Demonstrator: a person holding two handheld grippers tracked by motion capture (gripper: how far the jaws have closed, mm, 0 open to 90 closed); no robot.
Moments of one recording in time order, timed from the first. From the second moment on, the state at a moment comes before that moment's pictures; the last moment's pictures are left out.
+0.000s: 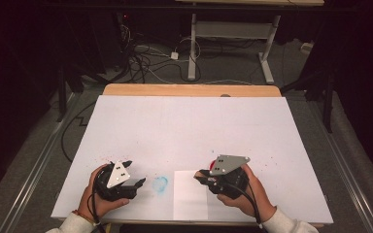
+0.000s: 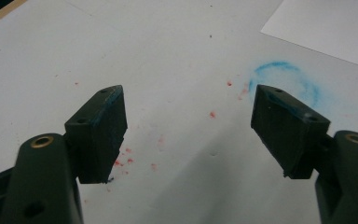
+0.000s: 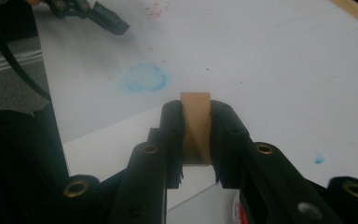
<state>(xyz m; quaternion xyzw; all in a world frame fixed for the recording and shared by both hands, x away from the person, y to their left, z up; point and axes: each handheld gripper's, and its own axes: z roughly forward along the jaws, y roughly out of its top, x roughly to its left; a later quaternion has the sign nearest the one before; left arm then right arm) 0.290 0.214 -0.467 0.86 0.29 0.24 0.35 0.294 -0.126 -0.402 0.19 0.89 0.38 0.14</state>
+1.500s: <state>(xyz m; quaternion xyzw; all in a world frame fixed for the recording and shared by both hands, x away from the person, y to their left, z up) 0.290 0.214 -0.467 0.86 0.29 0.24 0.34 0.301 -0.094 -0.463 0.18 0.93 0.30 0.11</state>
